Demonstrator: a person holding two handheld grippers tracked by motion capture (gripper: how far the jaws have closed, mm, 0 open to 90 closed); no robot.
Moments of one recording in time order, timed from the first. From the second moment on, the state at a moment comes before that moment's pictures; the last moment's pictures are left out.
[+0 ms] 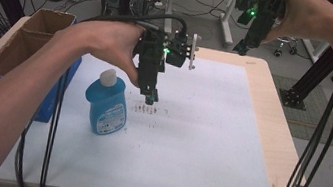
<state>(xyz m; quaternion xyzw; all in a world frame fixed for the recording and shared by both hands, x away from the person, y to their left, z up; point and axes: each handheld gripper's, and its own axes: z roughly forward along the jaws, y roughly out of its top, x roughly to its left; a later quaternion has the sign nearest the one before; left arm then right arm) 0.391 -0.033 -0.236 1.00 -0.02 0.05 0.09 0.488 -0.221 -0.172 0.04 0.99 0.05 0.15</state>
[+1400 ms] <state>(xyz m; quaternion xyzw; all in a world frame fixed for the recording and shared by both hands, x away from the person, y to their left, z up) 0.393 -0.022 -0.244 0.99 0.04 0.06 0.08 0.491 -0.215 -0.179 0.03 0.99 0.04 0.15</state>
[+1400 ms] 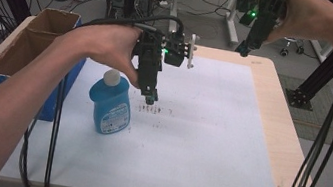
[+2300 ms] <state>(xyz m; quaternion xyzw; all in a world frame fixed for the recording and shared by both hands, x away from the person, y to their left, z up) 0.388 0.030 -0.248 0.95 0.31 0.05 0.09 0.494 -0.211 -0.182 0.04 0.99 0.04 0.15</state>
